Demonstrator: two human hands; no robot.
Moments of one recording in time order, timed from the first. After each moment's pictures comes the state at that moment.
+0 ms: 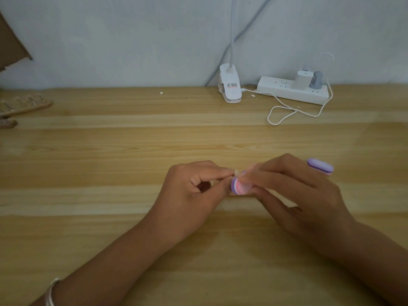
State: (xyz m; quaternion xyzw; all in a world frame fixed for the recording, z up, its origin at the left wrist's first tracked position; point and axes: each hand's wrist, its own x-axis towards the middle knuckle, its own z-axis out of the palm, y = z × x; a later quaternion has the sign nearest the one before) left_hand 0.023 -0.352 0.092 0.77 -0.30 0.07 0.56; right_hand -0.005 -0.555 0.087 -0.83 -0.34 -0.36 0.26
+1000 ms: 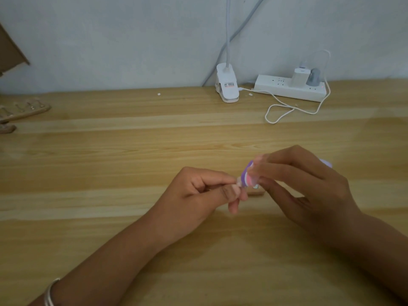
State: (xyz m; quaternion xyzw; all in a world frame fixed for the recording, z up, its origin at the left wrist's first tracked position) left_hand 0.018 -0.353 0.103 0.67 -0.32 -0.15 0.66; right_hand -0.005 -0.565 0.092 -0.82 -0.34 -0.39 0.23
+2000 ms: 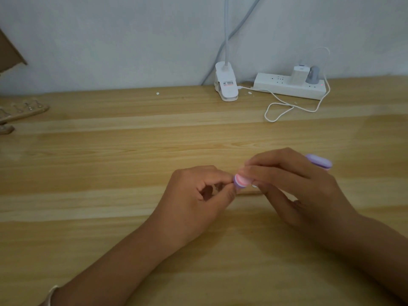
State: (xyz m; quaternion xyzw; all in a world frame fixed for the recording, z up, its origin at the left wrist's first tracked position) left_hand 0.019 -0.355 0.093 0.80 -0.32 0.04 0.51; right_hand -0.007 -0.561 0.091 -0.85 -0.33 -0.33 0.23
